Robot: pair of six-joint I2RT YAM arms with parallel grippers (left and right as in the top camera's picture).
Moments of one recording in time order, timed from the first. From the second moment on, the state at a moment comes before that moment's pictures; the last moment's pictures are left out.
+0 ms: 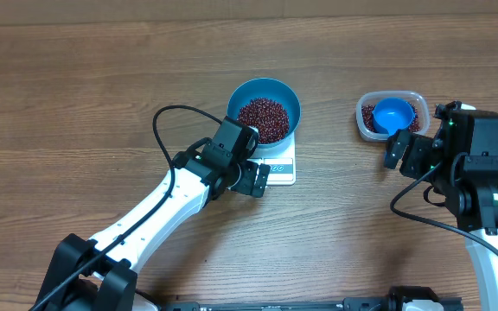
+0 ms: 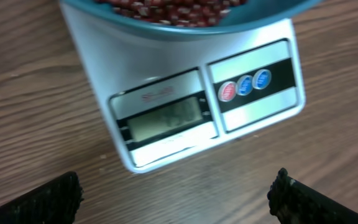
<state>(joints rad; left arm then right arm) -0.55 1.57 0.99 -0.57 0.04 -0.26 -0.03 1.07 1.12 -0.99 0.03 0.25</state>
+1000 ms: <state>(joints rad) -0.25 0.78 0.46 -0.42 -0.04 -0.19 -0.03 1.07 1.12 -0.99 0.03 0.25</state>
